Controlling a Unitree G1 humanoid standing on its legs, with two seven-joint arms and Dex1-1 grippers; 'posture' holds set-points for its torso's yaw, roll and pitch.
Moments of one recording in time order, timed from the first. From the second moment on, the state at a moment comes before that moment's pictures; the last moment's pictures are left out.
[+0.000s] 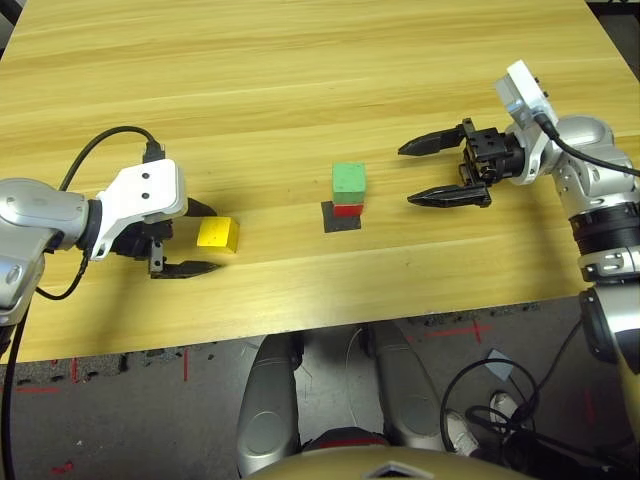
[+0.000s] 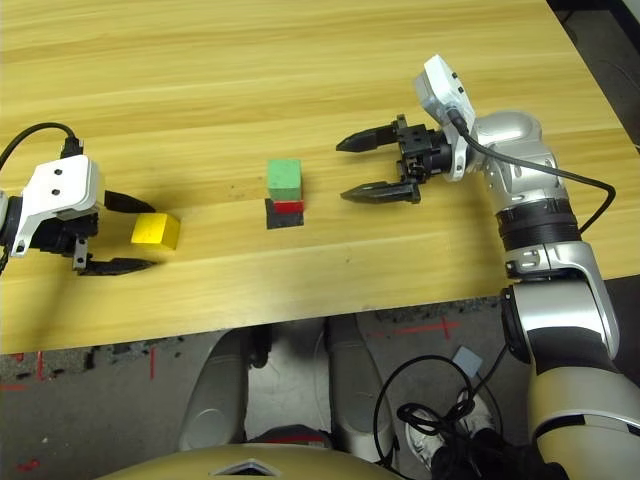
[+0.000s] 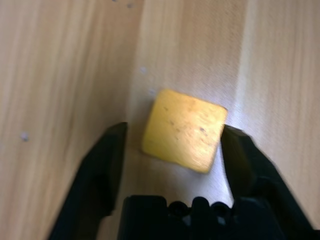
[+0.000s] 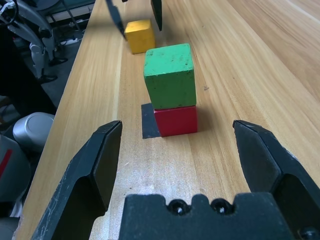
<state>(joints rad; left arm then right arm) -0.36 1.13 0.04 -0.22 -0.28 0.41 -1.27 -0.94 -0.68 0.13 0.51 0.42 0.17 1.60</state>
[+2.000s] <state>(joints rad) -1.28 0.70 -0.42 -0.07 -0.27 0.89 -1.34 -0.82 -0.64 0.09 0.35 0.42 0.26 1.55</state>
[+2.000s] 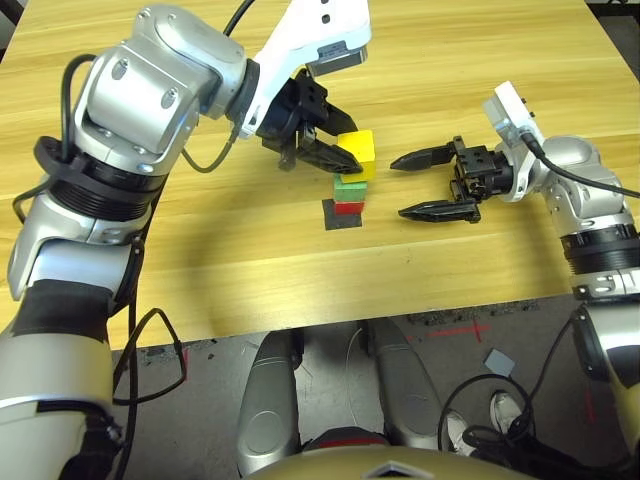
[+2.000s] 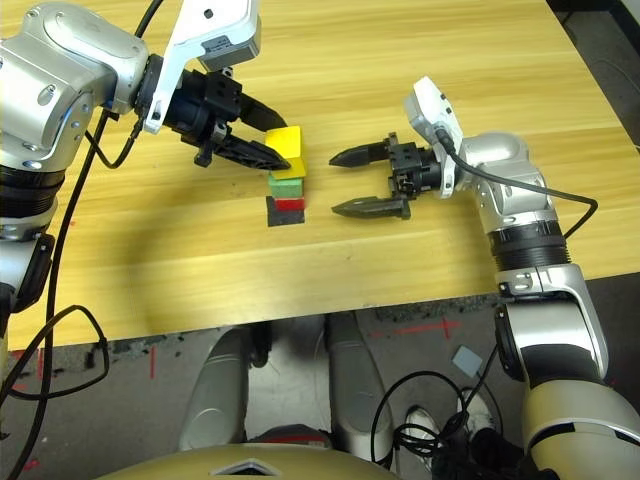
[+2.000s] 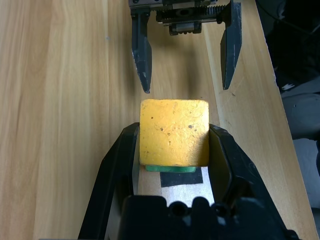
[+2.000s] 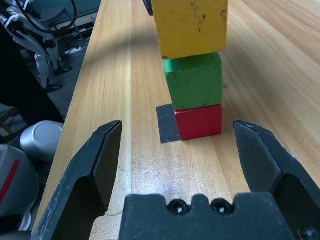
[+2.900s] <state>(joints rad) -1.26 0.72 -0.43 -0.09 -0.24 0.87 -1.36 -0.82 -0.64 0.09 0.35 0.42 0.26 1.54</state>
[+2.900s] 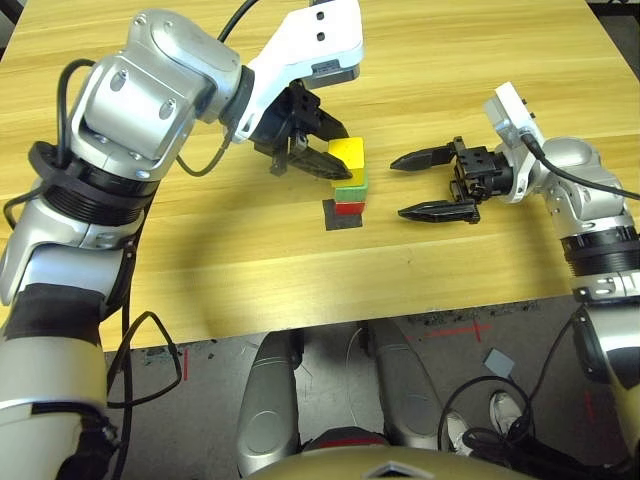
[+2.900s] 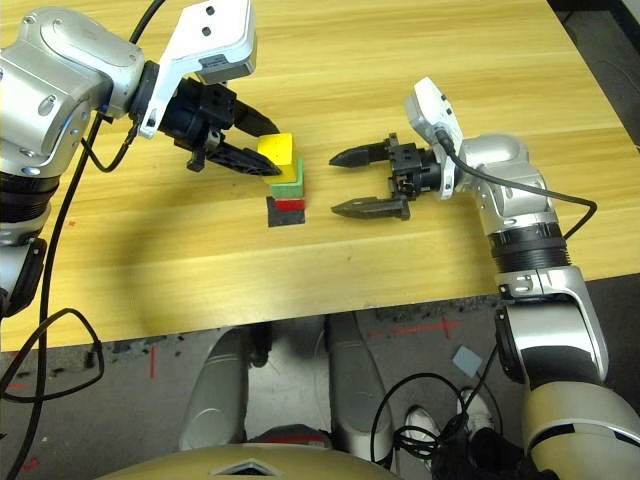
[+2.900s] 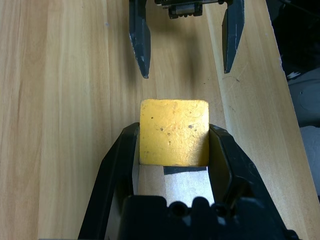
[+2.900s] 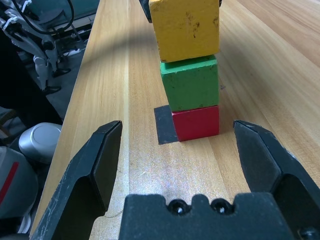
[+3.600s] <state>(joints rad) -1.26 0.70 -0.43 -0.09 -0.25 0.88 -1.37 -0.82 -0.64 0.09 0.36 0.42 0.26 1.54</state>
